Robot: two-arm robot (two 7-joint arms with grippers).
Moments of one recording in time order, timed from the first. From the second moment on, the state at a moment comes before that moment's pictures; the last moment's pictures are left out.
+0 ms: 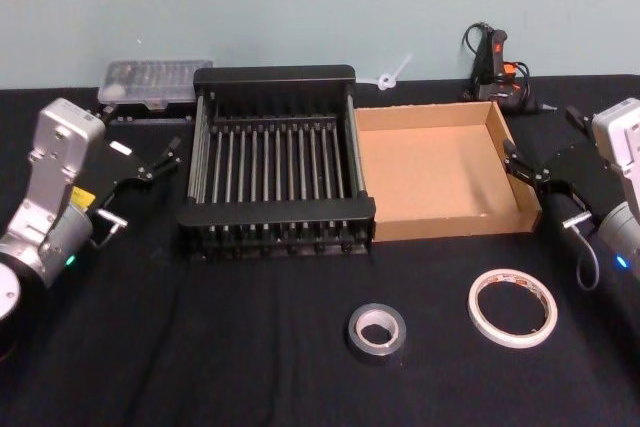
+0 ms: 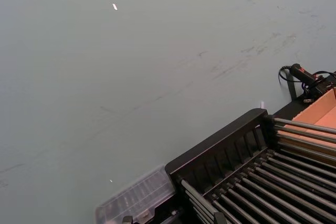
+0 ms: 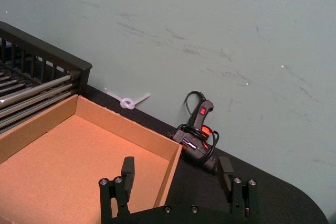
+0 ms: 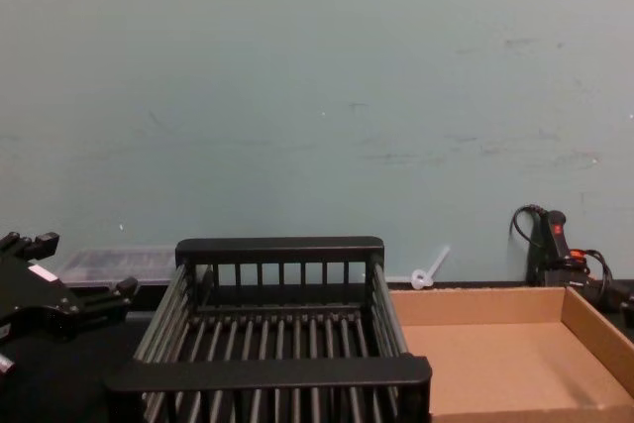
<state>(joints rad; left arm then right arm) -0.20 0.60 0.45 -1.41 -0.25 -0.12 0.03 0.20 0.60 -0.45 -1.41 0.25 -0.12 -0.03</state>
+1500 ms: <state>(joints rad) -0.20 0.60 0.45 -1.41 -0.25 -0.12 0.03 -0.10 0.77 -0.21 -1.75 0.51 0.23 0.21</state>
